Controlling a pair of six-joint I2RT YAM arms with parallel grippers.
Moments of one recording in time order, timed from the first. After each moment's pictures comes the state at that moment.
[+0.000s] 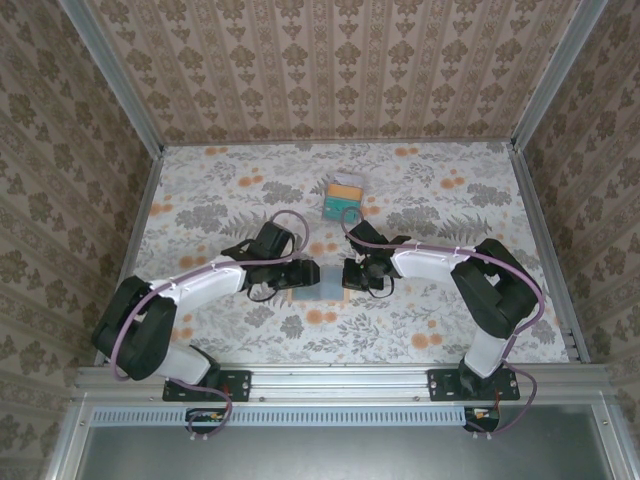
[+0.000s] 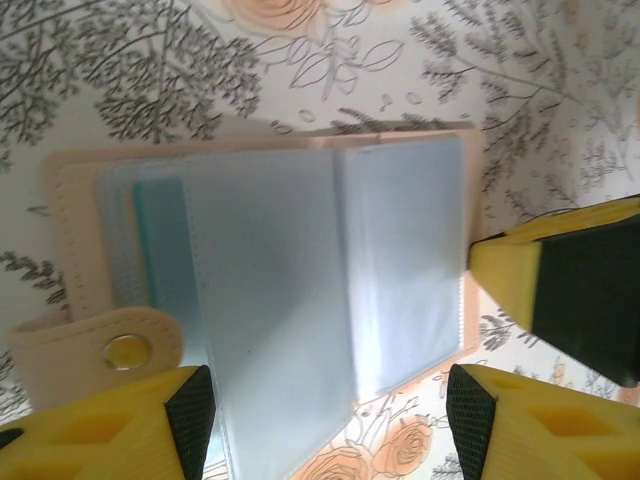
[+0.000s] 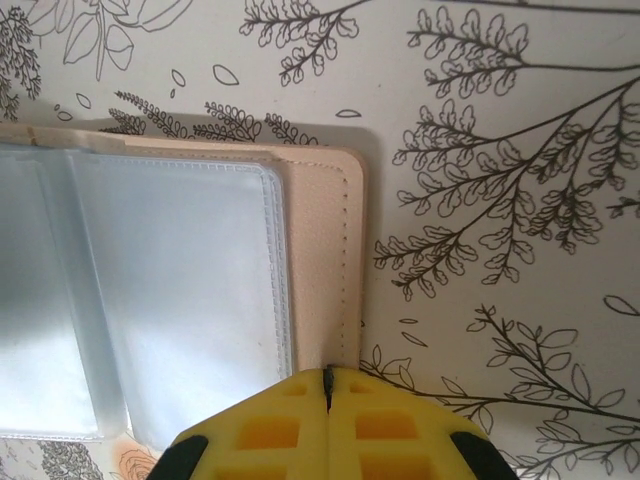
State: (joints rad) left arm -0.67 1.43 0.75 -0.34 0.31 -0.64; right arm 0.66 1.75 0.96 -0.38 -0.22 0.79
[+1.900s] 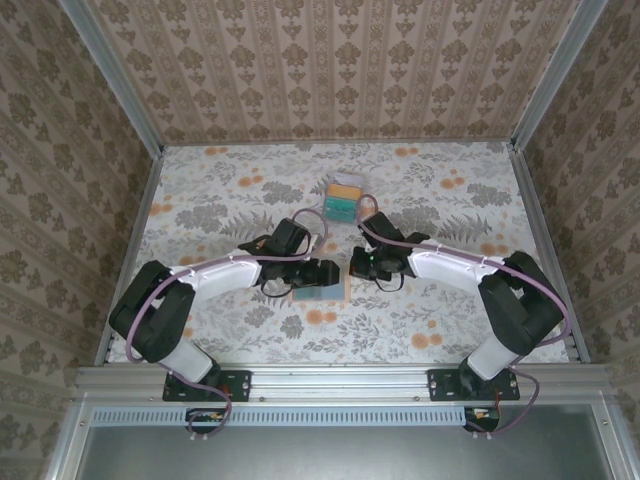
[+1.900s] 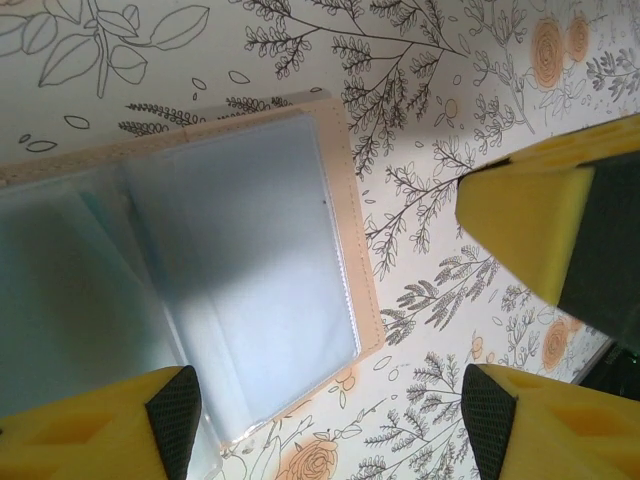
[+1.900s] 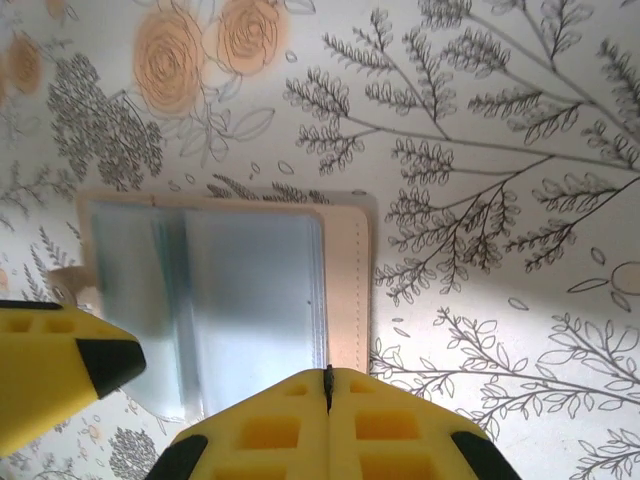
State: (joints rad) left arm -0.73 1.55 0.83 -0.26 0.45 -0.62; right arm 0.61 1.60 0.93 -0.37 -0.19 0.79
